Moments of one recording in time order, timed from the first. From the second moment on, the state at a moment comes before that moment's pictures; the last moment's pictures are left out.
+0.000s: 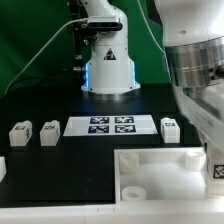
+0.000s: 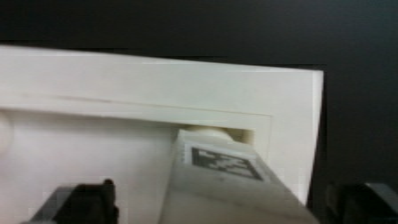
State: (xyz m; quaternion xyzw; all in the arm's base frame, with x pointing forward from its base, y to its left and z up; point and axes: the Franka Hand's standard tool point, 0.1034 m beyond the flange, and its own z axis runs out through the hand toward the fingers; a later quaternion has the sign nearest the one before) arm 0.632 0.116 0.068 -0.81 0.58 0.04 0.10
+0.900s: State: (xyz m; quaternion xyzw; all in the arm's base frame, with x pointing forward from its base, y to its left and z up) arm 0.638 0.121 0.068 -1.00 0.08 -0.02 0.05
